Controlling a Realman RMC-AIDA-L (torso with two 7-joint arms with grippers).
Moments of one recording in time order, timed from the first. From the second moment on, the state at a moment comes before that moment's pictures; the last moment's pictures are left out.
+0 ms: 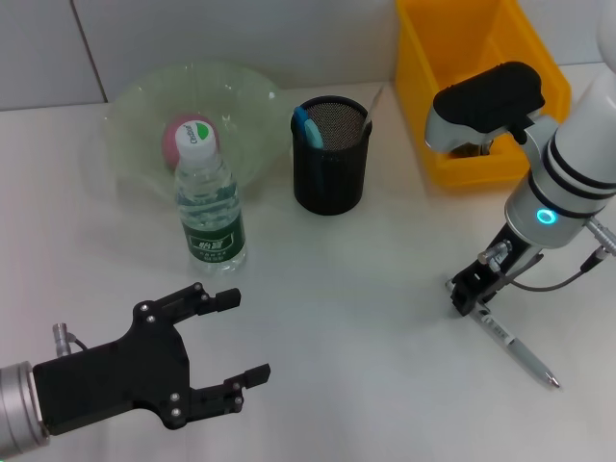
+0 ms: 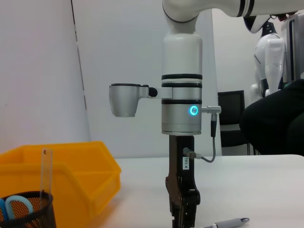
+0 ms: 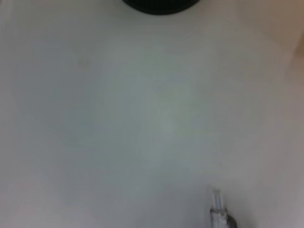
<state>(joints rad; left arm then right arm) -0.23 -2.06 1.29 0.64 1.42 1.54 -0.80 0.74 2.08 -1.43 -1.03 -2.75 -1.49 2.90</state>
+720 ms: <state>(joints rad) -0.23 -2.06 1.28 0.64 1.42 1.57 -0.80 0.75 2.08 -1.39 -1.14 -2.75 -1.53 2.87</state>
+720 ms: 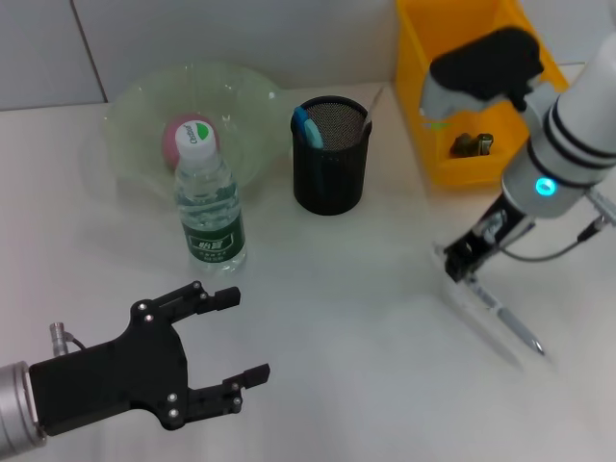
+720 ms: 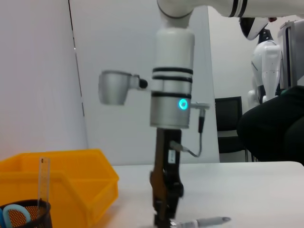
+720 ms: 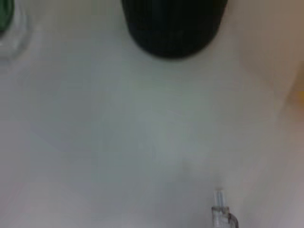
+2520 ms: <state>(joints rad) -0.23 -2.06 1.27 0.61 1.39 1.58 -0.83 0.61 2.08 -1.20 -1.13 -1.73 -0.90 1.80</state>
